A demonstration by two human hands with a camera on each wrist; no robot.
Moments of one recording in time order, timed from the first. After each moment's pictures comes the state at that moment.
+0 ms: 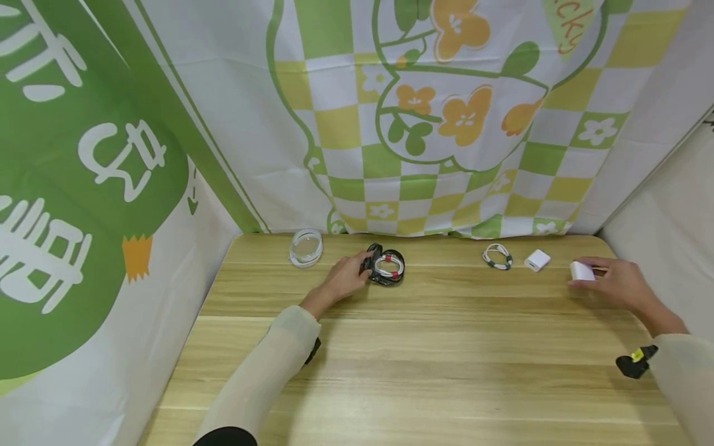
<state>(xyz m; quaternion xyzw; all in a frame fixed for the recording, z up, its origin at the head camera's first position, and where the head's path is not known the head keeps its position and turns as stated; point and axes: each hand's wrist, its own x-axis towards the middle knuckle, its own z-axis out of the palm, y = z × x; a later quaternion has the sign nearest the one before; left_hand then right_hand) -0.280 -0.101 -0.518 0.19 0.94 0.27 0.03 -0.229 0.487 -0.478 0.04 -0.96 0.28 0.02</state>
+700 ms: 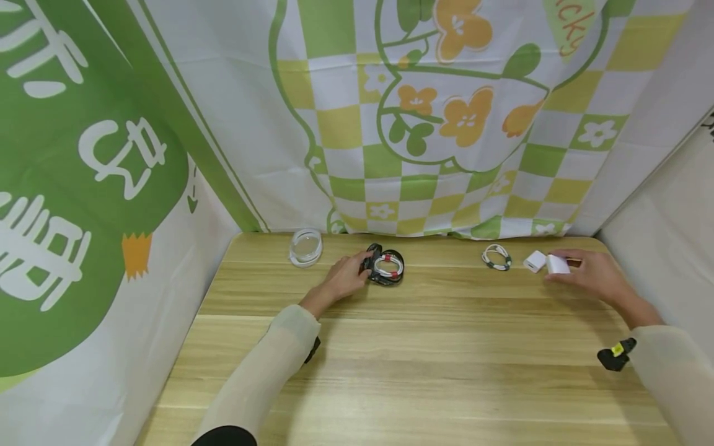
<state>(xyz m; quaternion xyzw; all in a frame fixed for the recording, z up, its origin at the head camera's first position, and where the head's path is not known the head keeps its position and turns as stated) -0.283 -0.102 -0.521 0.19 0.94 0.27 0.04 -0.242 0.444 -0.464 0.10 -0.97 0.24 0.06</state>
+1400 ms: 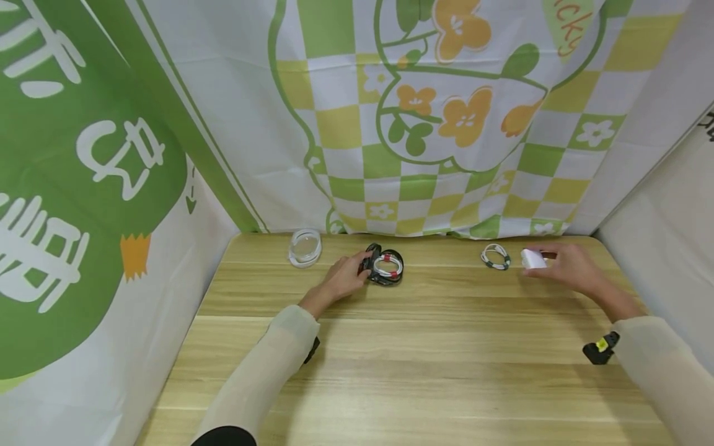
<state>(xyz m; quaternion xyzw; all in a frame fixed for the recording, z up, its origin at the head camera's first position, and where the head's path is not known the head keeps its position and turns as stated) -0.283 -0.104 -0.521 0.20 0.94 0.28 0.04 -0.248 0.398 -0.446 0.16 -0.96 0.24 0.05</state>
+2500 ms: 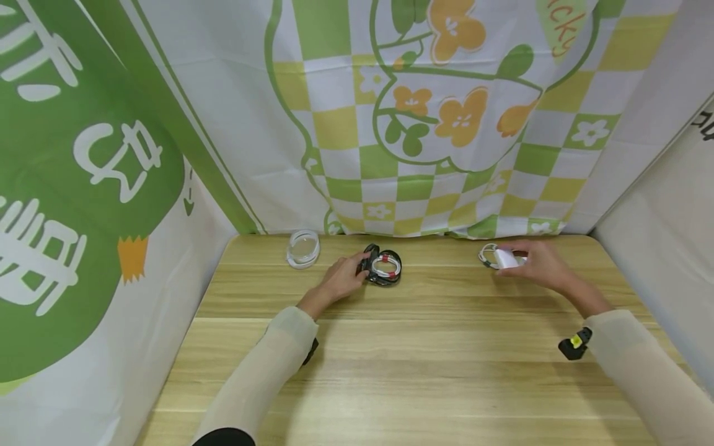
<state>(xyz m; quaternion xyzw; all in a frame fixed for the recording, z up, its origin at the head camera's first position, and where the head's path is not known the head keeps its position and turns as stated) -0.283 -0.103 -0.524 0.19 0.94 0.29 0.04 -0.260 0.359 -0.456 0.21 -0.94 0.27 0.06</state>
